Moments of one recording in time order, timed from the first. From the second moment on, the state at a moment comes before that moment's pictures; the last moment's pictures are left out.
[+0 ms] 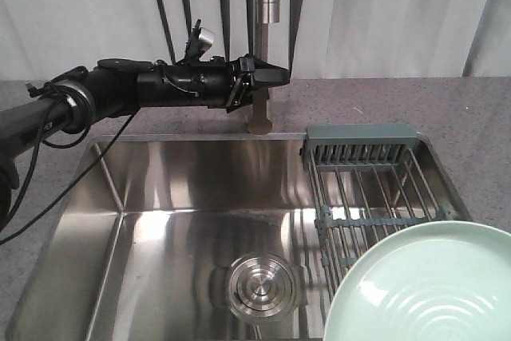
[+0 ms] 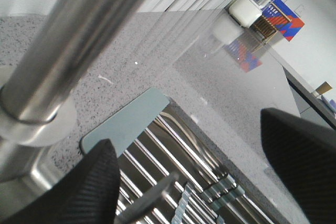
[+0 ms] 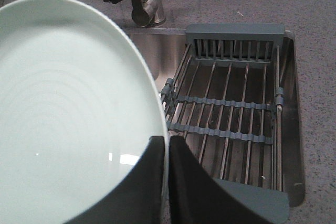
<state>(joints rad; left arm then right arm) -0.28 2.29 -1.89 -1.59 0.94 0.92 0.20 0.10 -0.57 0.19 0.95 0.01</state>
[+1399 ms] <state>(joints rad) -0.09 2.21 -1.91 -1.26 1.20 0.64 0.20 0.10 -0.57 0.19 0.95 0.01</state>
